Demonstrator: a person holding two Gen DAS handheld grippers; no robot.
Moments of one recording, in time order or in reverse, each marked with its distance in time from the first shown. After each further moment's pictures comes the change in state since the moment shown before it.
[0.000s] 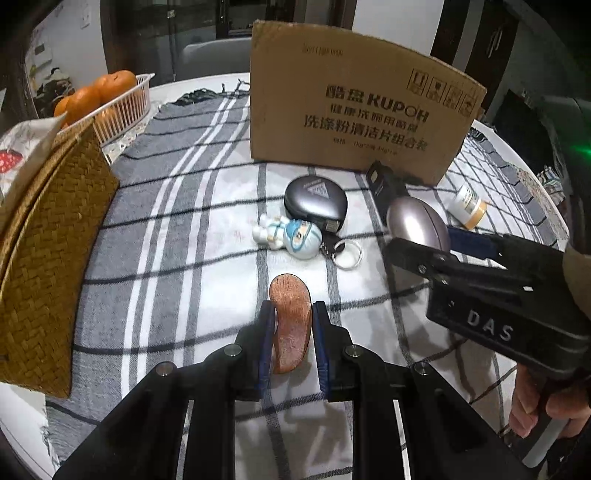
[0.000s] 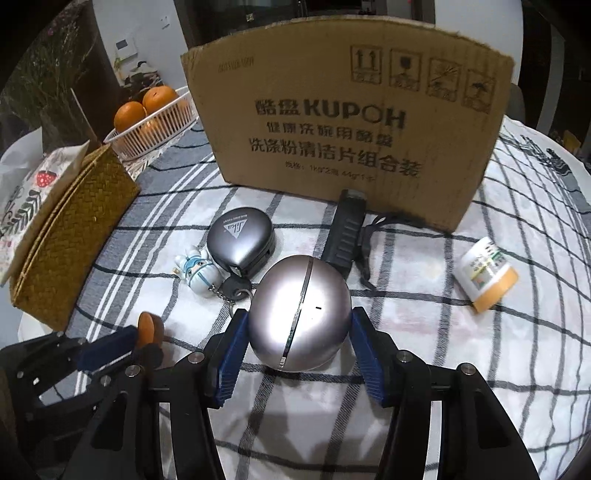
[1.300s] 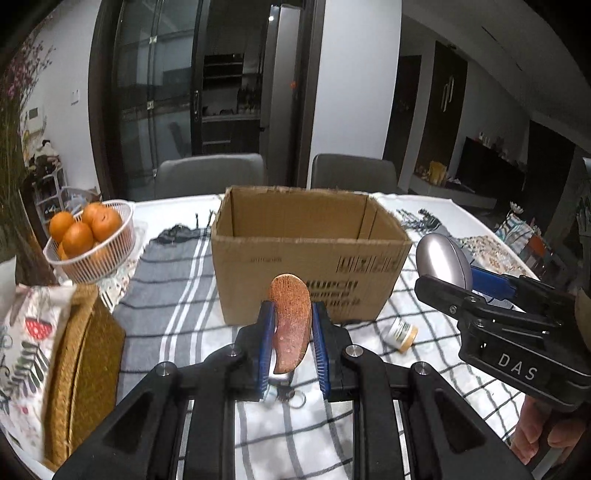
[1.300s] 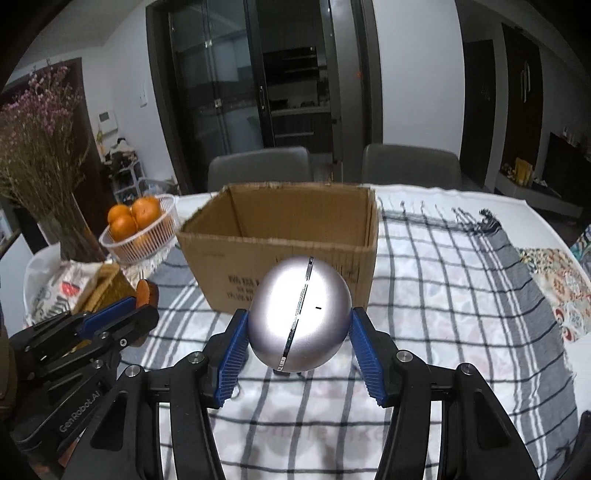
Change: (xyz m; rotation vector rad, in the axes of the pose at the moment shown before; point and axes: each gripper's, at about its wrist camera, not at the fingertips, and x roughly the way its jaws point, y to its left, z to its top) left arm -0.100 -0.029 0.090 0.092 -0.354 -0.082; right arm -0.137 -0.019 0.046 0.080 -0.316 -0.125
